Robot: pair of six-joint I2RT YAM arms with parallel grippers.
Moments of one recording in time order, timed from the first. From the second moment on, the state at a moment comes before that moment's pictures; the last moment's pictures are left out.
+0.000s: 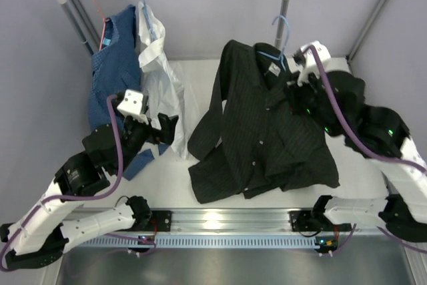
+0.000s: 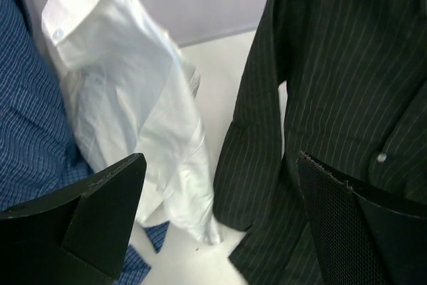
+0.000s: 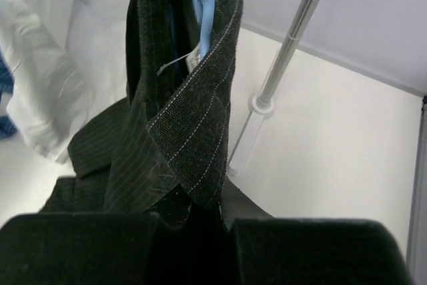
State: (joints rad) left arm -0.96 0.74 1.26 -0.61 -0.58 -0.11; right arm 1.00 1.04 1.70 -0.96 0.59 0.09
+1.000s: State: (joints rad) left arm -0.41 0.43 0.81 -0.47 0.04 -0.14; right arm 0.66 1.95 2.41 -0.73 0.44 0.32
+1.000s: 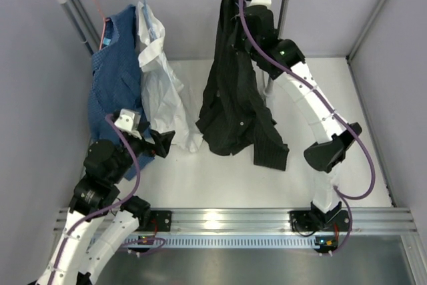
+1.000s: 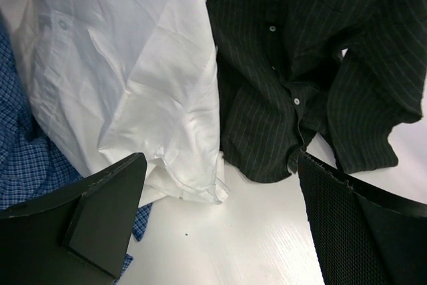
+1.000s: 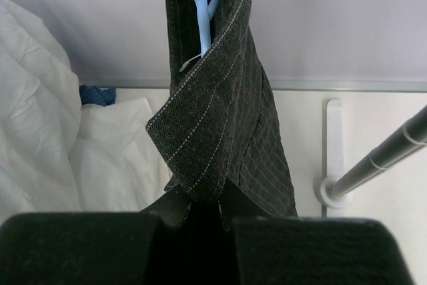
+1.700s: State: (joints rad) left arm -0.39 0.40 0.76 -0.46 0.03 -0.17; right arm 0.67 1.84 2.04 -0.49 0.44 0.41
